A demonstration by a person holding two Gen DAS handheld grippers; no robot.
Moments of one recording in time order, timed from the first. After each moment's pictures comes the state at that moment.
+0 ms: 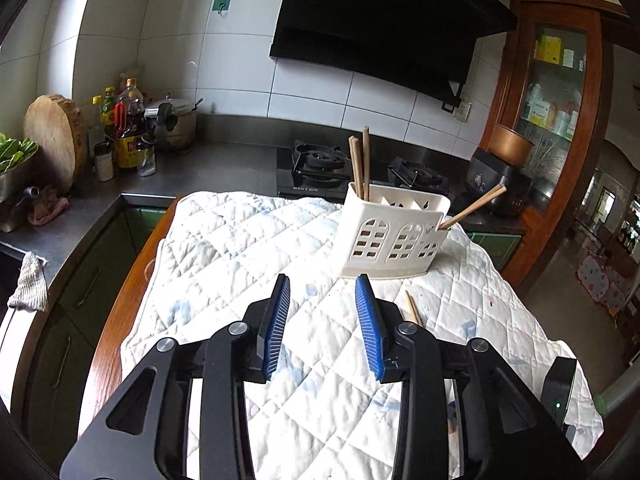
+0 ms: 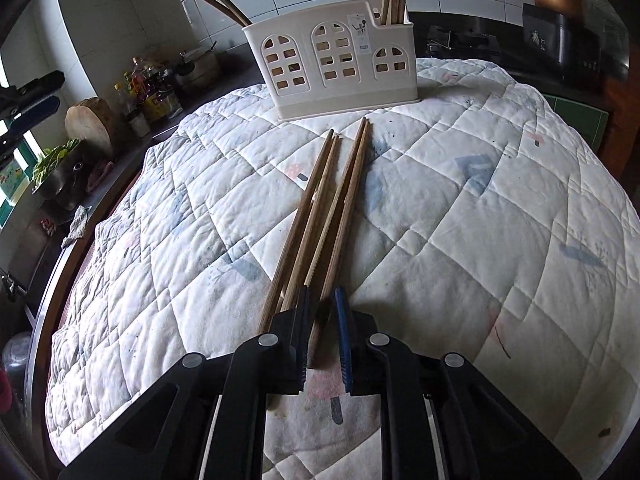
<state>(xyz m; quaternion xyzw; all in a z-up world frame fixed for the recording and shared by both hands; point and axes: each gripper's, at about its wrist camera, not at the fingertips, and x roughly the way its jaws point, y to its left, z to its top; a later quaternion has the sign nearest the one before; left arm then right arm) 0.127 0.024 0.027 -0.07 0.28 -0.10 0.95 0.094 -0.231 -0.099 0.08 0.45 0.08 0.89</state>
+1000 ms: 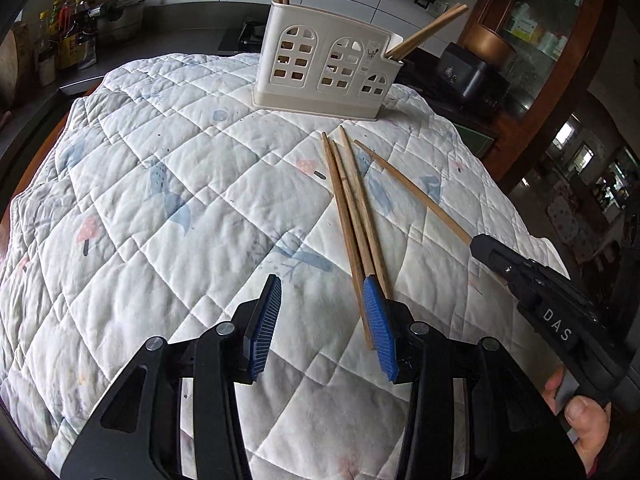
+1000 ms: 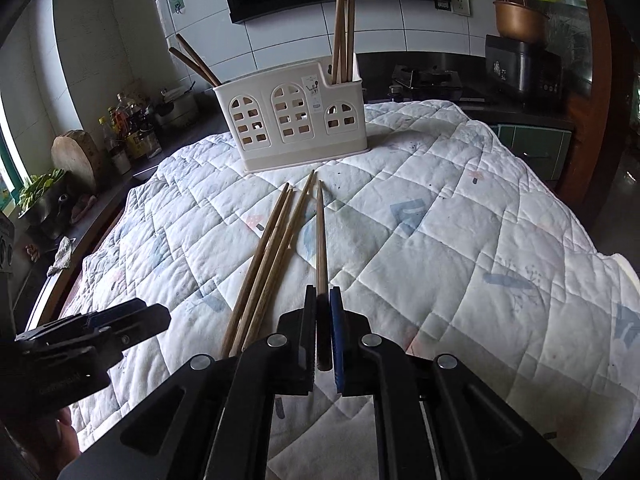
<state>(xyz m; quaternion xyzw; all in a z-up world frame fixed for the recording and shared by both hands) 0.102 -0.076 -0.092 -0.07 0.44 -0.18 0.88 0.067 -0.269 -0.061 0.08 0.37 0.03 0.92</state>
